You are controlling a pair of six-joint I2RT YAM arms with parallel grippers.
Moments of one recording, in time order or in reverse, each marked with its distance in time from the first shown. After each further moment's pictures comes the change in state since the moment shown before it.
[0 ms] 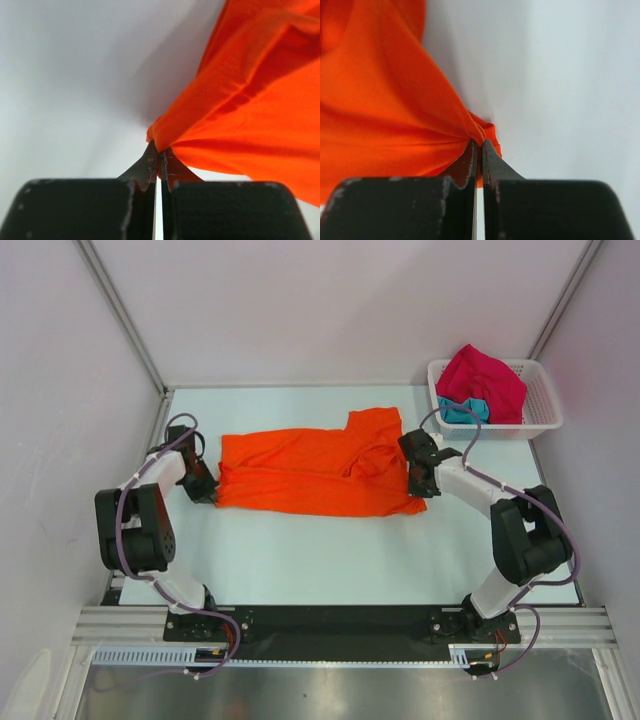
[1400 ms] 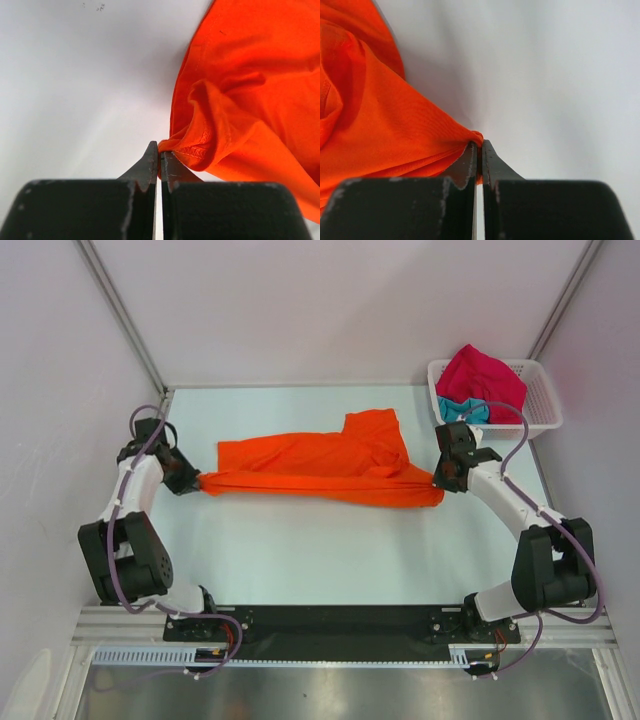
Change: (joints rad) left arm 0.132 -0.174 0.045 -0.070 0.067 -0.043; right arm -0.196 -0.200 -0.035 -0.047 -0.045 0.042
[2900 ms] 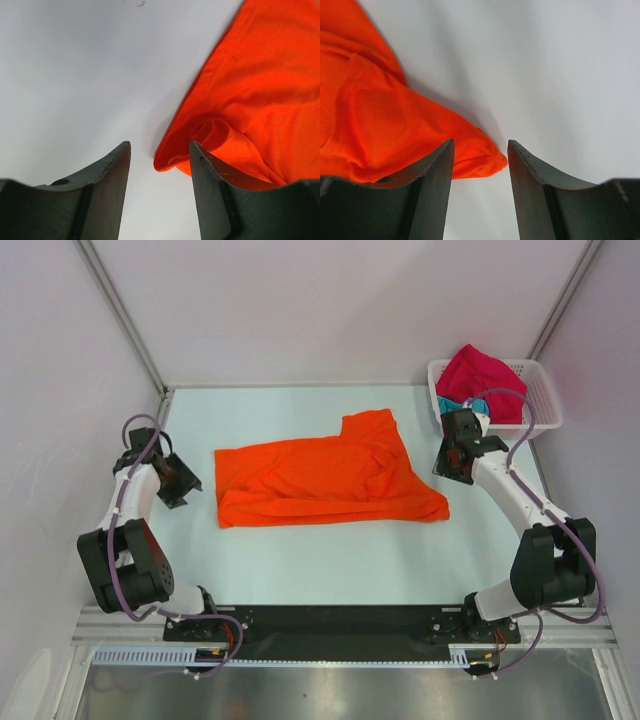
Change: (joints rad) left arm 0.044 -0.065 -0.089 0.033 -0.039 0.000; right arm -0.026 -0.005 0.095 -0.084 0.030 -0.028
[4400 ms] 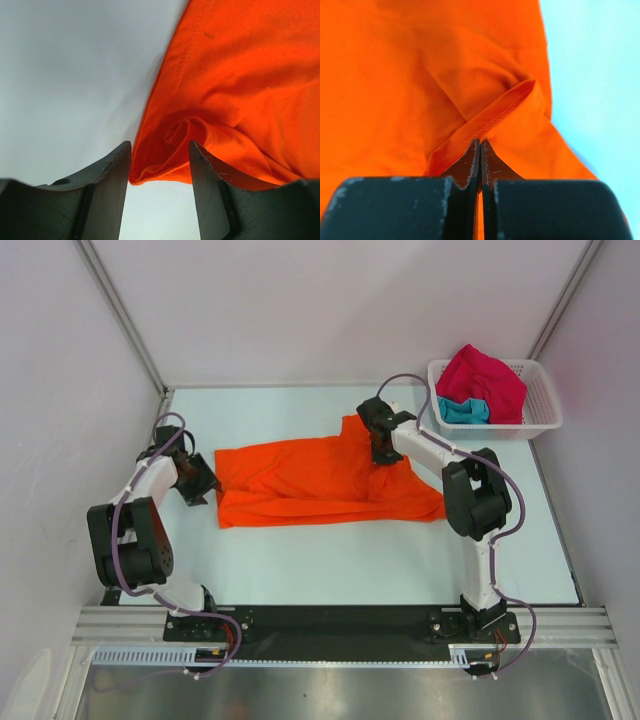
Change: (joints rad) left arm -0.124 0.141 0.012 0.058 0.051 0.009; right arm 0.300 0.623 0.504 -0.010 0.032 -0.048
